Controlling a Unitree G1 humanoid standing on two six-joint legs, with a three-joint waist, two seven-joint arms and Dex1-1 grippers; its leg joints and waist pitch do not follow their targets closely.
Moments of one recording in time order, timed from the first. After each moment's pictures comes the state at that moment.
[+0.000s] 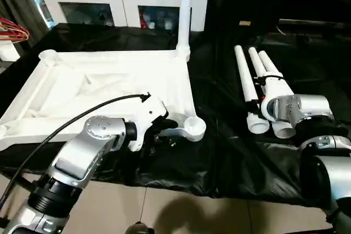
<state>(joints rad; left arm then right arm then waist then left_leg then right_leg) -0.41 0.45 -0.30 -0.09 -0.22 0.62 -0.87 -0.93 -0.36 -0.16 1.01 0.09 0.76 0.25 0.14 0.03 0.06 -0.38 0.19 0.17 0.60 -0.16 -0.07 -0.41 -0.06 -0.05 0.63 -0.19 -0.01</state>
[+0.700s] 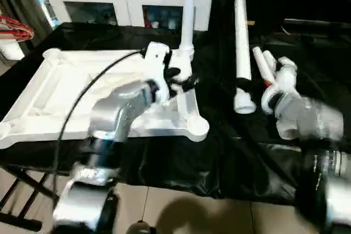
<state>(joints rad) -0.73 0.04 0.06 0.25 -0.41 0.76 -0.47 -0.62 -0.23 -0.42 0.52 0.48 0.66 0.52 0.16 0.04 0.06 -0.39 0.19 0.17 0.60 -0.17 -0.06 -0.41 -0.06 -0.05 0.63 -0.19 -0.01</state>
